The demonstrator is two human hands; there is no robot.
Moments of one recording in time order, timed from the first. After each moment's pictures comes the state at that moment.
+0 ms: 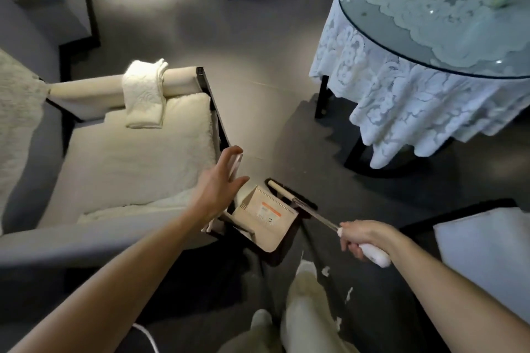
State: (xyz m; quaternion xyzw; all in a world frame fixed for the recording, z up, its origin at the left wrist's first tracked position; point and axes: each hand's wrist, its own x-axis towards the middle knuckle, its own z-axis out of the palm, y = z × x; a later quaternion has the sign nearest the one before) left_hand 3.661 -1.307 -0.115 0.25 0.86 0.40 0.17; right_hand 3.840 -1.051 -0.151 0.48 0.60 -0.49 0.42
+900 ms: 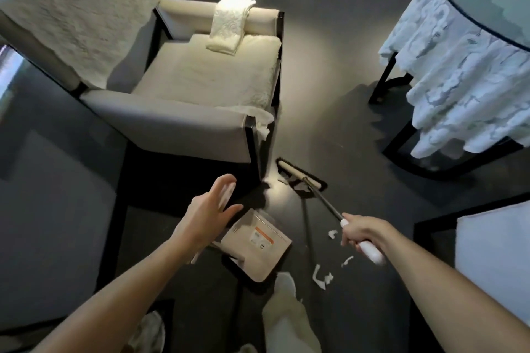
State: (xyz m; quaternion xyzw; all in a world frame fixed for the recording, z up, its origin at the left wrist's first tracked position) left_hand 3.970 -1.473 -0.140 0.07 0.92 0.35 0.13; right_hand 3.990 -1.146 -0.193 0.29 0.77 -0.31 0.48
